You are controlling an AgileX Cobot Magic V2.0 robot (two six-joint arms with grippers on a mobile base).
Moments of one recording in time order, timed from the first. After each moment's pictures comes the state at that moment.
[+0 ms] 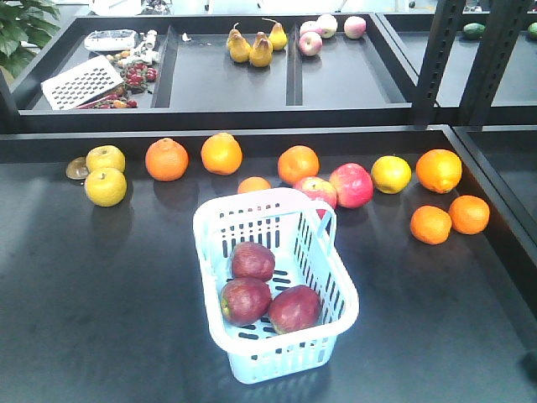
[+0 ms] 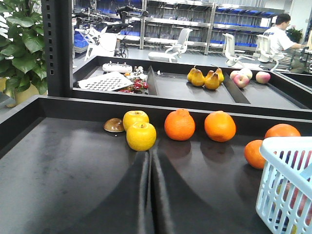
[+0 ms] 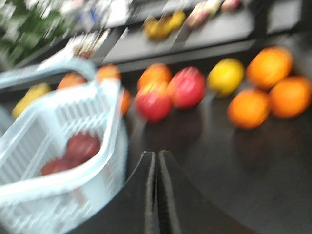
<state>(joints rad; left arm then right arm) 0.07 -0.01 0.02 -0.08 0.12 -0.05 0.17 0.02 0.03 -0.13 0.17 0.31</state>
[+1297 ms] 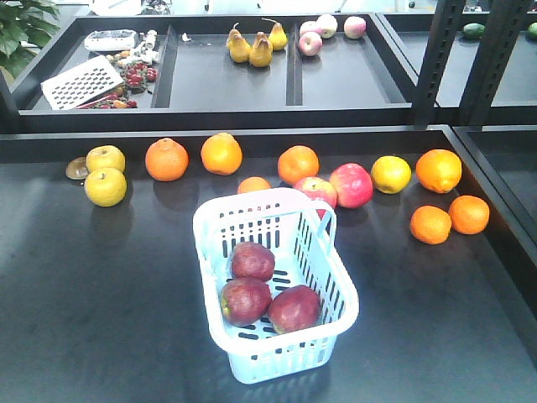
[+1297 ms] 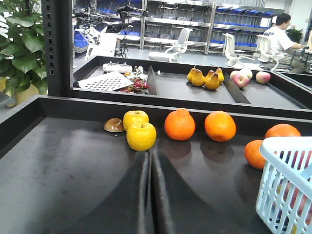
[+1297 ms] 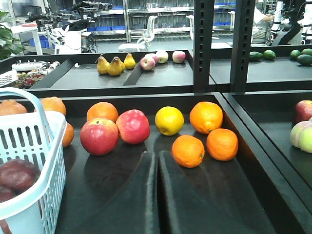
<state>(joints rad) 0.07 -0.01 0.02 -0.08 0.12 -0.05 0.06 -0.01 0.03 -0.31 0.14 0.31</state>
